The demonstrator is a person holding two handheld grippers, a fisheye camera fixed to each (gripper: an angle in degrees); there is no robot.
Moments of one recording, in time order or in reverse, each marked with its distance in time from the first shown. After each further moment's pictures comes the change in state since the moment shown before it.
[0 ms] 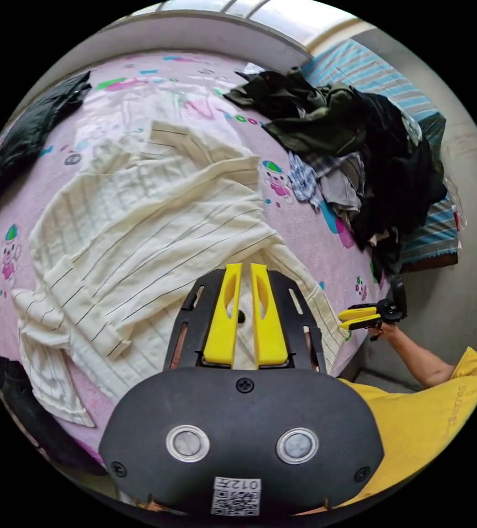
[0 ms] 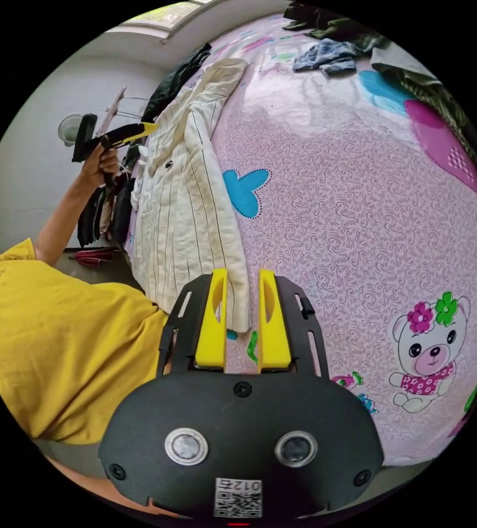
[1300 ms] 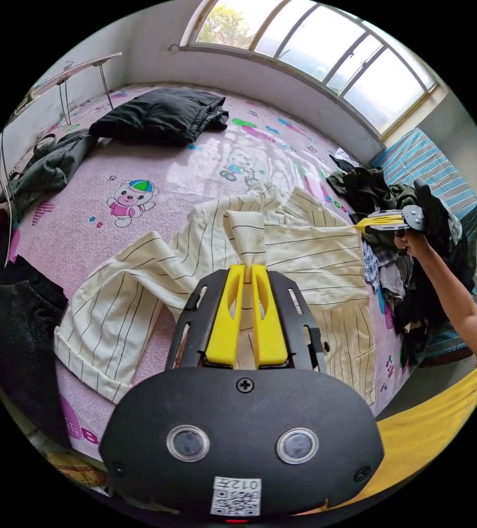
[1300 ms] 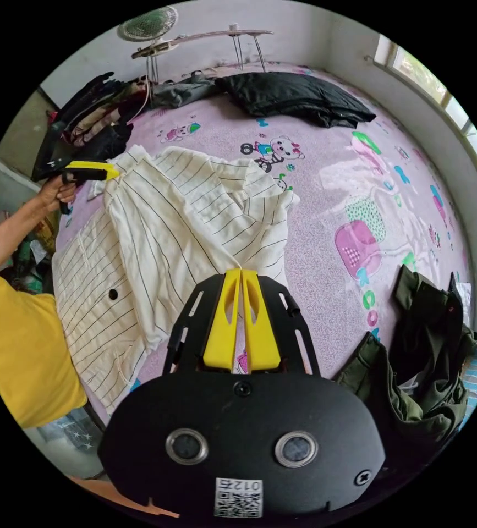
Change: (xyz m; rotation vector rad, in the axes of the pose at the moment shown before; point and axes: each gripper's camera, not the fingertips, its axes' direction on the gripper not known) left arm -0.098 0.132 -0.109 0.371 -0.212 -0.380; right arm -0.263 -0.374 -0.084 -0.145 0.546 -0.824
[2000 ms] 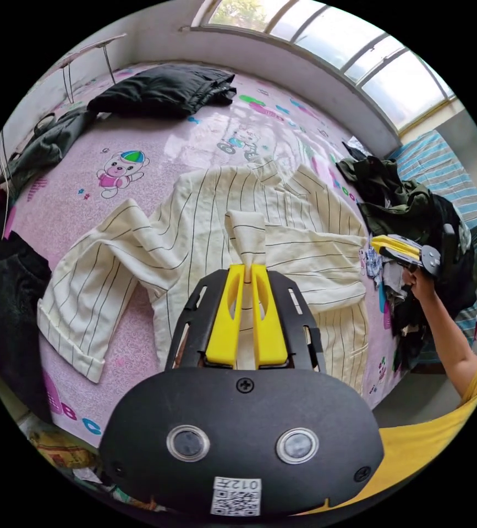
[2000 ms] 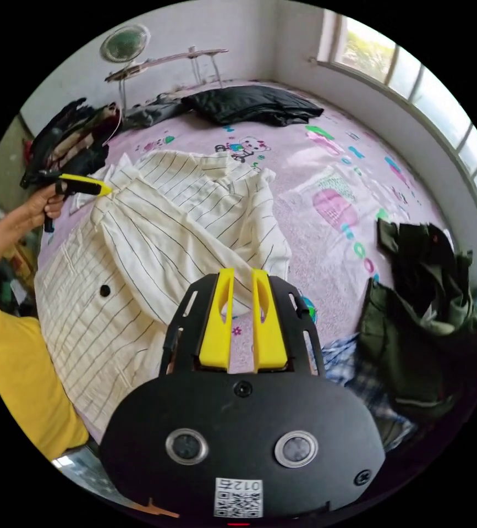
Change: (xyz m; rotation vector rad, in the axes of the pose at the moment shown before) left arm 0.036 -0.008 0.013 -0.104 -0.004 -0.053; right arm -0.063 0.090 -0.024 0.126 0.121 0.146
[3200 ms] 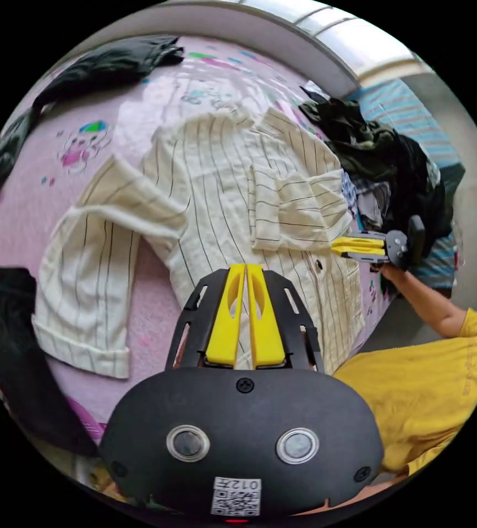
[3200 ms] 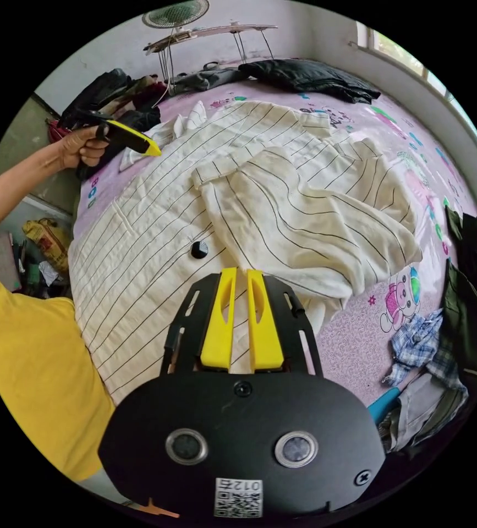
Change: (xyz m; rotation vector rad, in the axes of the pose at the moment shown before) left arm -0.027 -0.013 -0.008 -0.214 0.192 0.190; right arm -0.107 0.044 0.019 -0.087 -0.186 -0.010
